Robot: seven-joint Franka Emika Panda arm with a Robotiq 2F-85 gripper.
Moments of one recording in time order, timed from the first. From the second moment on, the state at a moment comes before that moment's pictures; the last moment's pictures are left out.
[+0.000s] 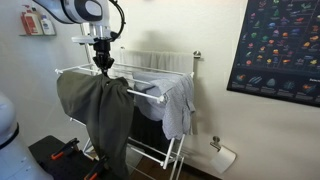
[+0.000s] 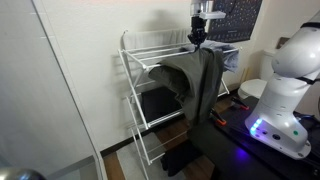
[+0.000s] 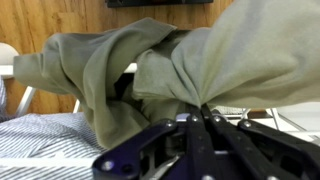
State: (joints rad) arm 0.03 -0.33 0.05 -2.38 0.01 1.96 0.13
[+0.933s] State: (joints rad) arm 0.05 -0.51 0.13 -2.27 0.02 2.07 0.25
